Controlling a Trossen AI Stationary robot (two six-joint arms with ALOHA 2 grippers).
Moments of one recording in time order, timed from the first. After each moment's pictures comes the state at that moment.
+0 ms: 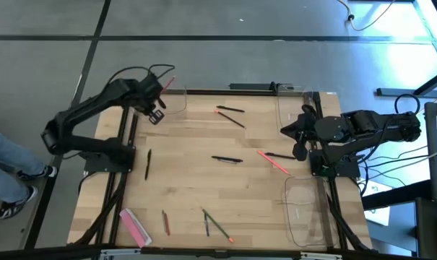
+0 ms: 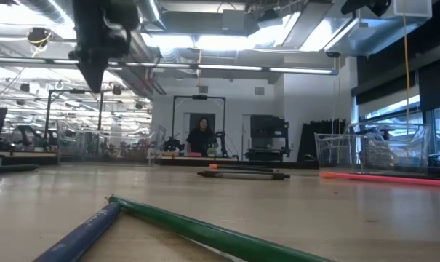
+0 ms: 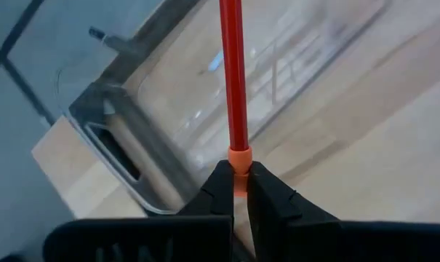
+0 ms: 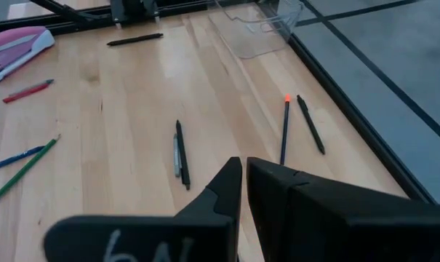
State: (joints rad) left arm 0.73 1.19 1.11 -1.24 -0.28 -0.09; right arm 0.21 0.85 1.11 -0.93 0.45 0.34
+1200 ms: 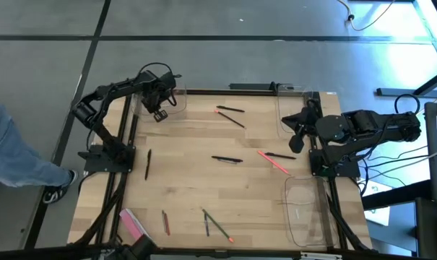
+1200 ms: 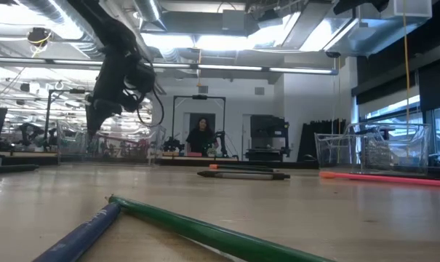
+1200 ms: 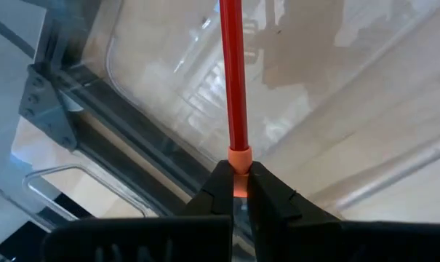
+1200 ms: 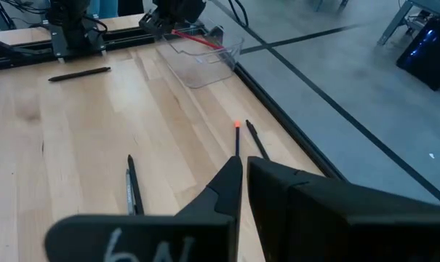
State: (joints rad) left arm 0.90 1.62 1.11 -1.15 -0.31 0.14; right arm 0.21 0.86 1.11 -0.89 0.66 0.33
